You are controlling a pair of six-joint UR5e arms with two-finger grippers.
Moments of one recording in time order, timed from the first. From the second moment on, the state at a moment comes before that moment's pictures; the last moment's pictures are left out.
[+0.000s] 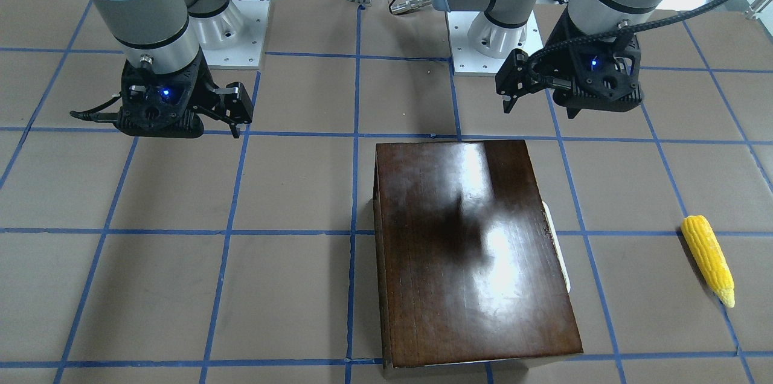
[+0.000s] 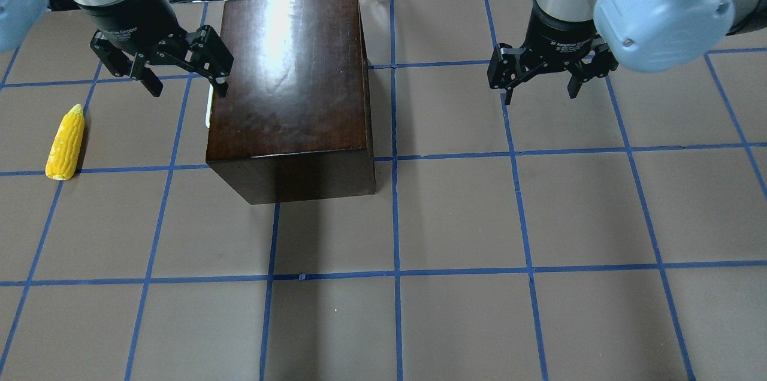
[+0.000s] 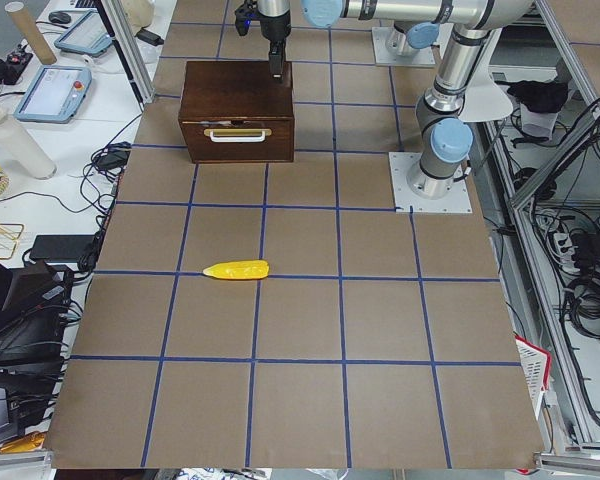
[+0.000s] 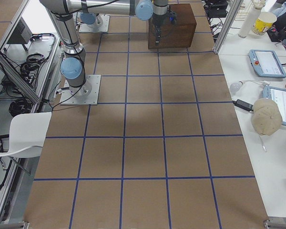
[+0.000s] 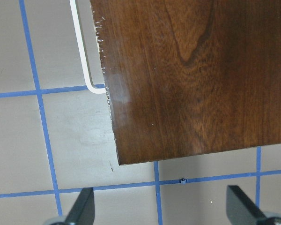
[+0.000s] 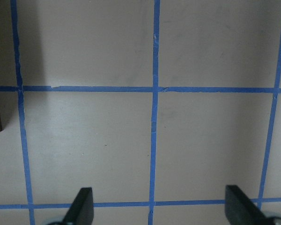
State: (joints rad) left arm -1.52 -1.62 -1.48 -1.67 1.57 0.11; right arm 1.65 -1.48 1.58 -1.63 -1.63 0.06
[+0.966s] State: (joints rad) left arm -1.22 -1.74 -1.41 -1.62 1.47 0.43; right arm 1.65 -1.48 1.58 -1.63 -1.63 0.06
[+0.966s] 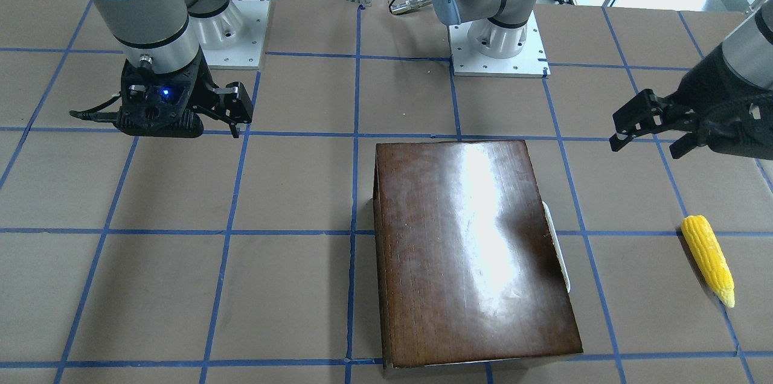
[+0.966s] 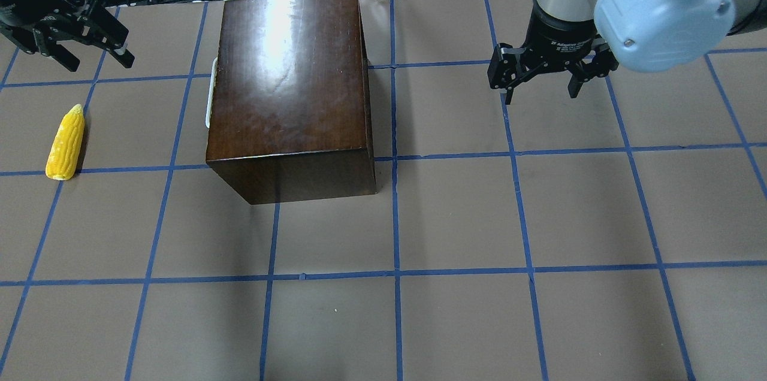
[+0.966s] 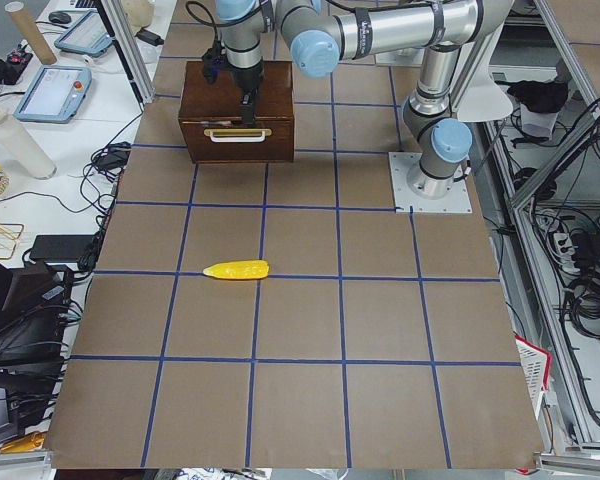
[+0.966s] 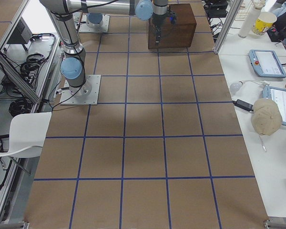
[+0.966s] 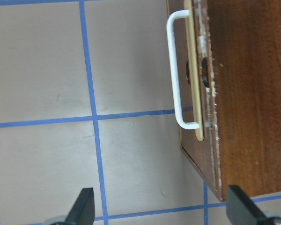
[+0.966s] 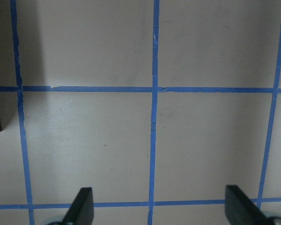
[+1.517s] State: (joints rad) left arm -1.19 -1.82 -1.42 -1.57 1.37 0.45; right arm 1.65 -1.48 1.58 -1.62 -1.63 0.06
